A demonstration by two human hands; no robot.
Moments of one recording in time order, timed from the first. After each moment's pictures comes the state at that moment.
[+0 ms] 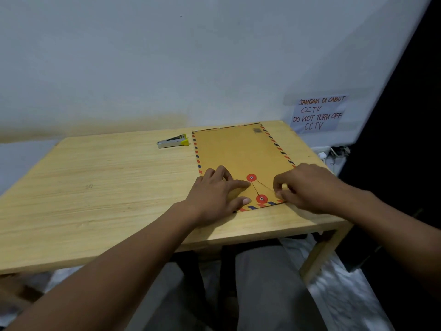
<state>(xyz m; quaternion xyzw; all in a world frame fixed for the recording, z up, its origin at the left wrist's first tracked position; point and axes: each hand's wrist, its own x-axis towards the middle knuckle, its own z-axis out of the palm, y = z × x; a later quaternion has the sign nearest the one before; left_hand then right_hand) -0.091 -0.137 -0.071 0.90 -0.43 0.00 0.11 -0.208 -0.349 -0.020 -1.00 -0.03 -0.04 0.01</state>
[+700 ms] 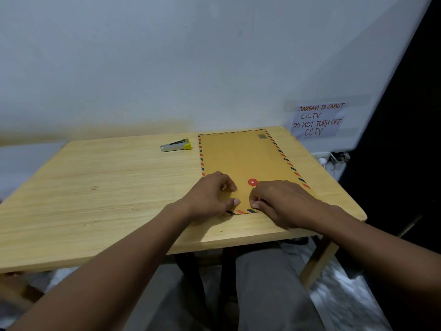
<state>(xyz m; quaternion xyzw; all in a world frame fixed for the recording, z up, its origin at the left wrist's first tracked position) -0.087 -0.126 -0.061 0.88 -0.38 -0.08 0.28 -0.199 -0.313 -0.043 -0.99 -0.12 -0.04 0.07</state>
